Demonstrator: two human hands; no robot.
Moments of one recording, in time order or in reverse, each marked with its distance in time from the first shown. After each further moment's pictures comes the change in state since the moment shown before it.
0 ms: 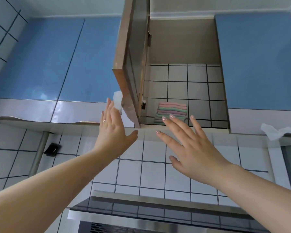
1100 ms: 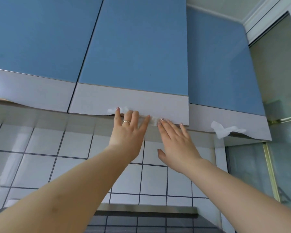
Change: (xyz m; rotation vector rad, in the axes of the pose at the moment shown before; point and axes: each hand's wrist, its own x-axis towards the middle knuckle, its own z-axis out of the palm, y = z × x) left_hand 0.012 0.116 0.187 0.536 -0.179 0.359; right_hand -0.062 0.100 0.095 0.061 -0.382 0.355
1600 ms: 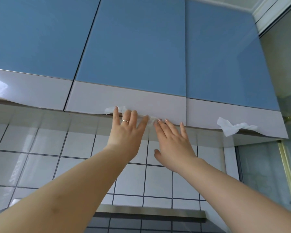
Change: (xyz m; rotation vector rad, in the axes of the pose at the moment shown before) left_hand 0.009 0.009 0.019 0.092 -0.034 -0.023; right_hand 0.016 0.001 0.028 0.086 0.003 0.027
